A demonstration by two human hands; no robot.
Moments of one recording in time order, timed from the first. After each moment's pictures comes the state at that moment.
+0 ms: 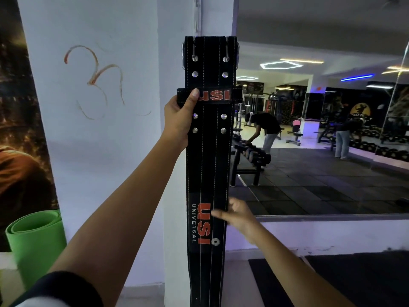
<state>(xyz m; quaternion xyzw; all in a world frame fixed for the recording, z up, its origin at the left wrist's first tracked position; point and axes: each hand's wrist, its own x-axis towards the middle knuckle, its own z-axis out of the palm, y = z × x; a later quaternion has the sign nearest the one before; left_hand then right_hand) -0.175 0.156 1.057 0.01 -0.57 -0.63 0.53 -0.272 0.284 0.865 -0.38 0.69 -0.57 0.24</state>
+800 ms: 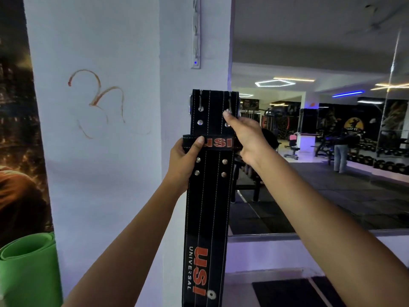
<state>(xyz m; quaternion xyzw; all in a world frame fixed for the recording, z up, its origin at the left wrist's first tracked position) -0.172 0.154 1.014 0.01 -0.63 -0.61 0.49 -0.254 0.263 1.078 -0.37 0.55 -0.74 0.07</state>
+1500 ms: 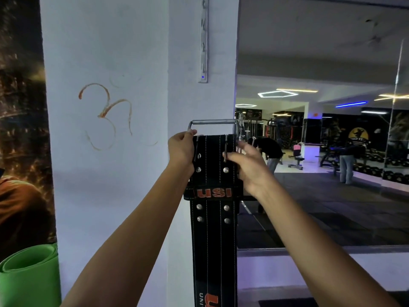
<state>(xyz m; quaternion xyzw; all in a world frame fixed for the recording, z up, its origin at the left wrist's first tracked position) -0.169 0.141 1.077 0.15 -0.54 -0.65 0.51 -0.237 0.259 1.053 -0.37 0.52 -0.75 0.15</state>
